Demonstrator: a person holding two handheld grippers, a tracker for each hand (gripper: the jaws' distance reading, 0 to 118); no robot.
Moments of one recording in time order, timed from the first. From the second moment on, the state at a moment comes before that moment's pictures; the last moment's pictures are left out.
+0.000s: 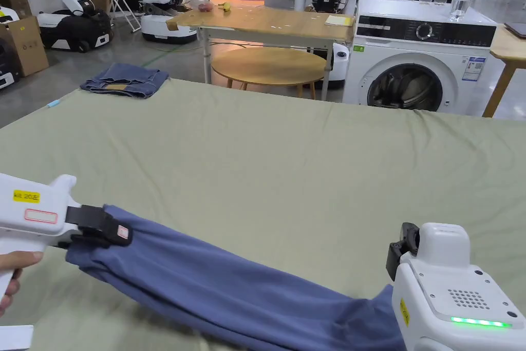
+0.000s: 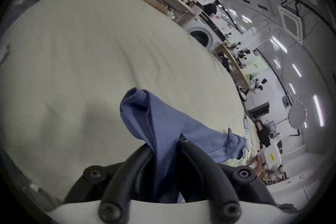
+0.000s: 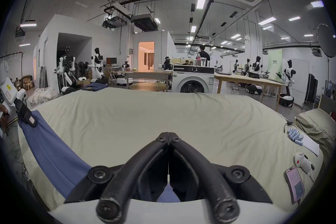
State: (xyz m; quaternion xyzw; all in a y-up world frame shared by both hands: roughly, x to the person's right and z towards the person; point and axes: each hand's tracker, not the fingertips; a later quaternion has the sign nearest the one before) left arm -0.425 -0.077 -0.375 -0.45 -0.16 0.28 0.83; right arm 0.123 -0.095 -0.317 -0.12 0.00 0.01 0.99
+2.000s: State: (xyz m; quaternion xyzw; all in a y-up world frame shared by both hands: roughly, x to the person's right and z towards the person) left arm -0.210 -0.080 -0.383 -0.50 -0.23 0.15 0.82; right arm 0.125 -0.111 -0.306 -0.16 0.00 0.01 0.99
